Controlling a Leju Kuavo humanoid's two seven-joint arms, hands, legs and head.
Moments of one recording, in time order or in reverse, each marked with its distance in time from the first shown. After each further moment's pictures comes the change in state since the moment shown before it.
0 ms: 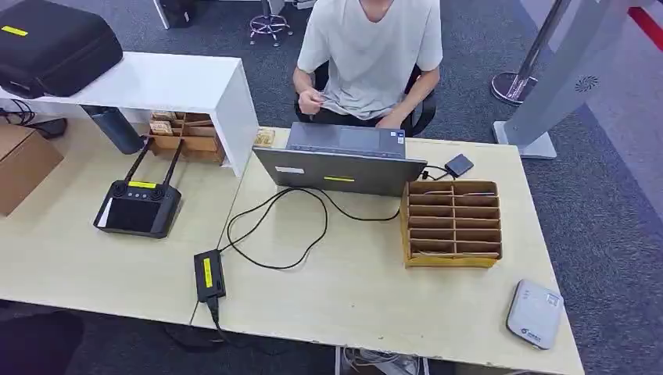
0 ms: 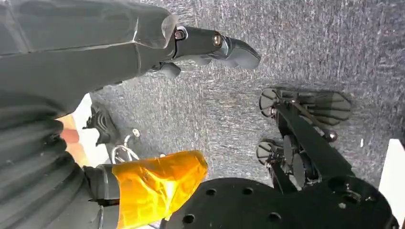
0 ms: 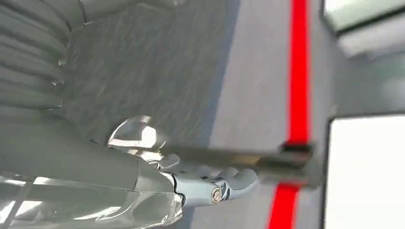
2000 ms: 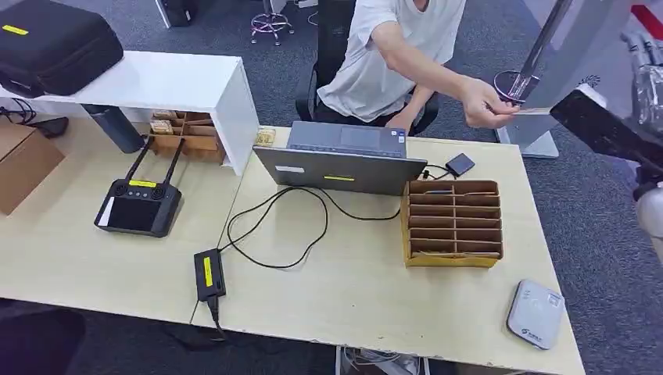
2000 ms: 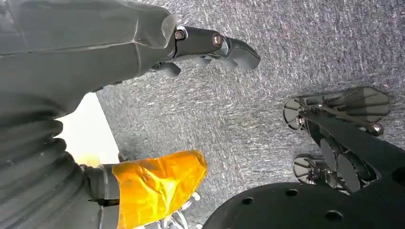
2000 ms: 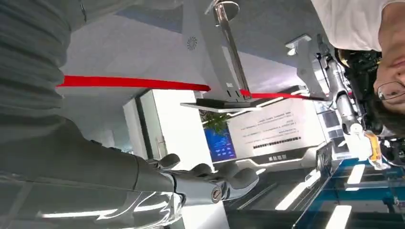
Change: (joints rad) left arm 0.008 0.002 -0.183 0.004 -0.081 0.057 -0.011; right arm -0.657 -0.060 1.555 -0.360 0.820 0.077 0.137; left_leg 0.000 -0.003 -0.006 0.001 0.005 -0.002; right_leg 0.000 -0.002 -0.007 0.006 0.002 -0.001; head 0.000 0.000
